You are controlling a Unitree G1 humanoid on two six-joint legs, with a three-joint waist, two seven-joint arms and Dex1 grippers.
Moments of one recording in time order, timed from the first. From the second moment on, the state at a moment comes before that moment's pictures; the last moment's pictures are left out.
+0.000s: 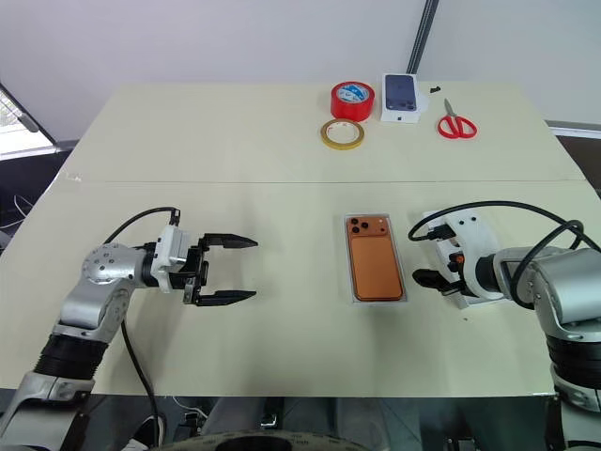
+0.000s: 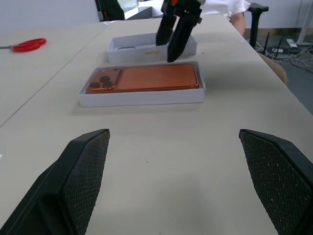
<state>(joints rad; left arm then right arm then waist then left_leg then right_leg) -0.27 0.57 -0.06 0.01 -0.42 -0.03 -1.36 -0.32 -0.89 -0.17 -0.41 0.48 1.61 0.53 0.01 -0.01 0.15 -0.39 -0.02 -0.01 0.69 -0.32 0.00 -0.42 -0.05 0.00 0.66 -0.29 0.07</state>
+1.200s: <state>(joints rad) -0.27 0.54 -0.07 -0.03 -0.42 0.00 -1.26 -0.59 -0.48 -0.39 -0.32 0.48 1.53 0.37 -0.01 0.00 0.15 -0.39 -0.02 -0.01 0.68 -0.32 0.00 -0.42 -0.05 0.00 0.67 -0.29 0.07</state>
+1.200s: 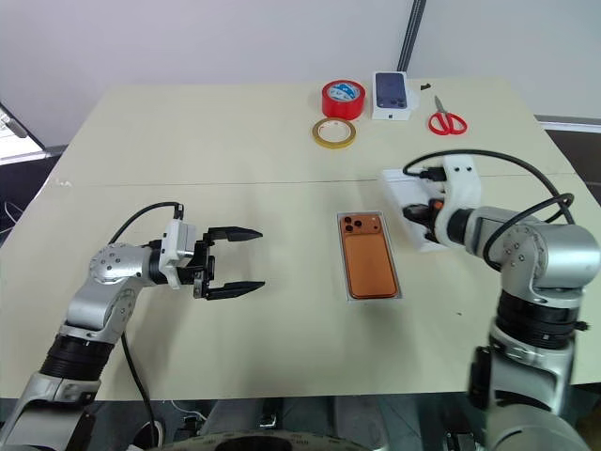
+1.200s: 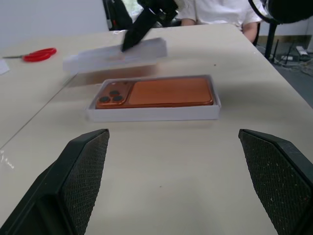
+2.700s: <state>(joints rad) -0.29 0.54 -0.05 -0.06 -0.43 0.12 -1.22 -0.40 -1.07 0.14 0.23 0.01 -0.14 1.22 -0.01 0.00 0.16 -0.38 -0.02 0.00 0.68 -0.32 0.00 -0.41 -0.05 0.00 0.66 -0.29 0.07</state>
